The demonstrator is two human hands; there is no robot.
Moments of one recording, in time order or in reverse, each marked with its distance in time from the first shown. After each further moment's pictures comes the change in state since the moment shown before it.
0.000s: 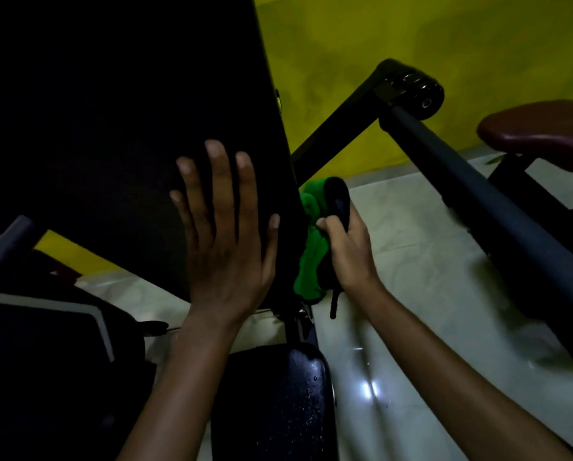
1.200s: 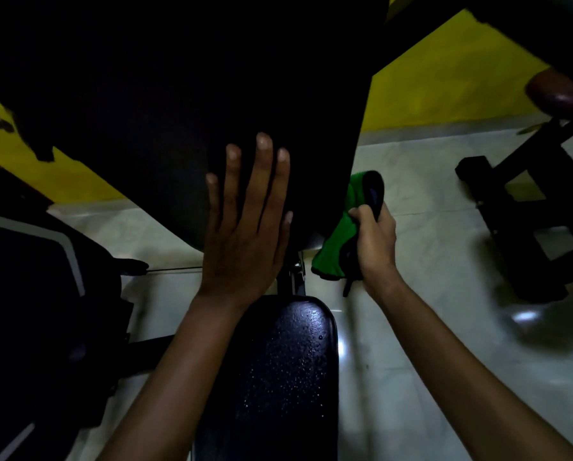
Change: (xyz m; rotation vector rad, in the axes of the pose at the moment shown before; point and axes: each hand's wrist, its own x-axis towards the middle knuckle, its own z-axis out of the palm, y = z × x) left_hand -0.110 -0.013 0.071 -0.088 -0.147 0.000; right_hand -0.009 0.113 -0.005 -0.109 0.220 0.224
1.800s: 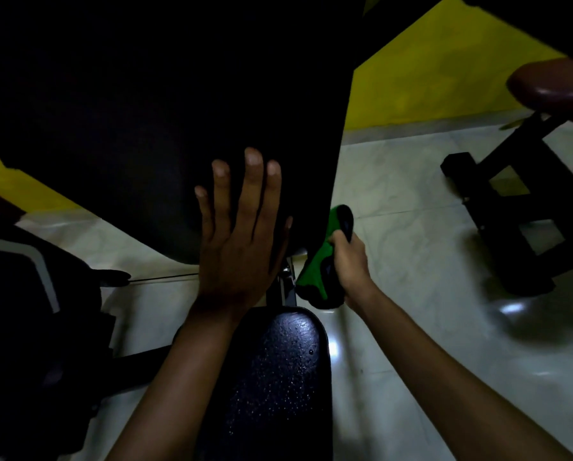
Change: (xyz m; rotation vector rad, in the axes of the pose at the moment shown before) left_hand -0.007 0.007 0.039 0.054 0.128 0.006; right_hand 0.009 0.042 0.005 -0.090 -0.019 0.198
